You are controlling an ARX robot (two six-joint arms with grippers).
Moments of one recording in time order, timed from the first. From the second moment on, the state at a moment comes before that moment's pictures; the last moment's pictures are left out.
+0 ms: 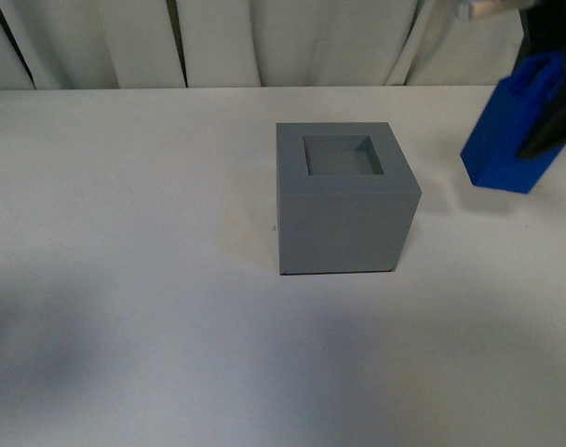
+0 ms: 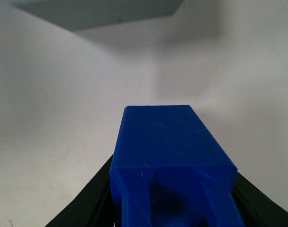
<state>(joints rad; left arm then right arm) 0.00 0.00 0.02 0.00 0.00 0.00 0.14 2.04 1.82 -1.18 -0.23 -1.35</state>
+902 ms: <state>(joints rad) 0.00 0.00 0.02 0.00 0.00 0.00 0.41 2.05 1.99 -1.25 -0.26 -1.25</state>
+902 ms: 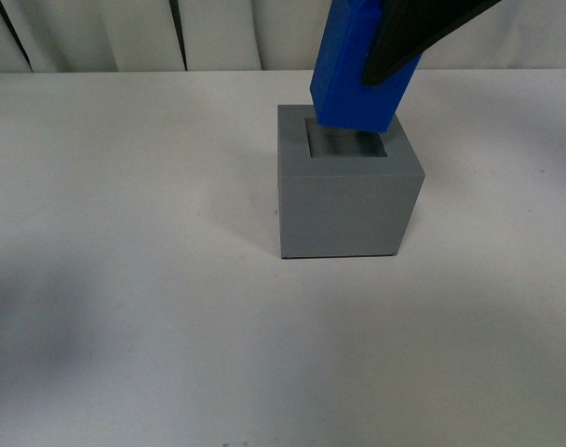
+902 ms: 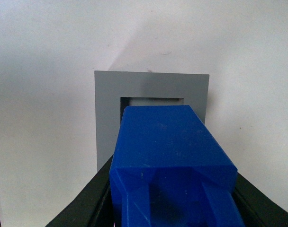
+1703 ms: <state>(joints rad) 0.00 0.00 0.02 0.00 0.00 0.00 0.43 2.06 1.94 -1.21 -0.24 -1.24</state>
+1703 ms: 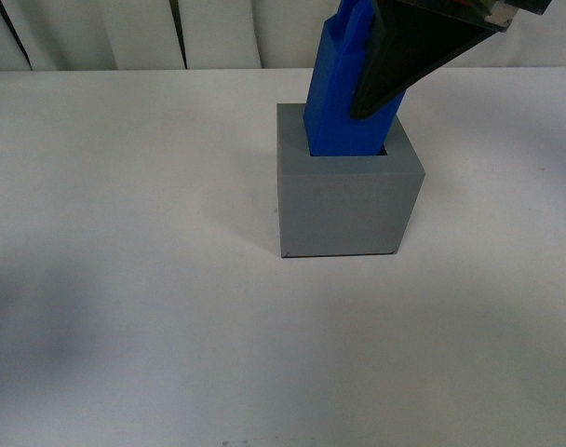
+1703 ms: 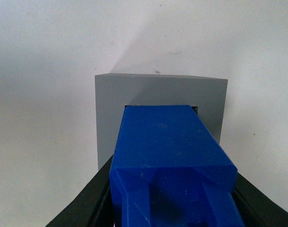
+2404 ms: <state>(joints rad) 0.00 0.00 0.02 0.00 0.00 0.00 0.43 2.06 1.90 -1.19 -0.23 -1.24</state>
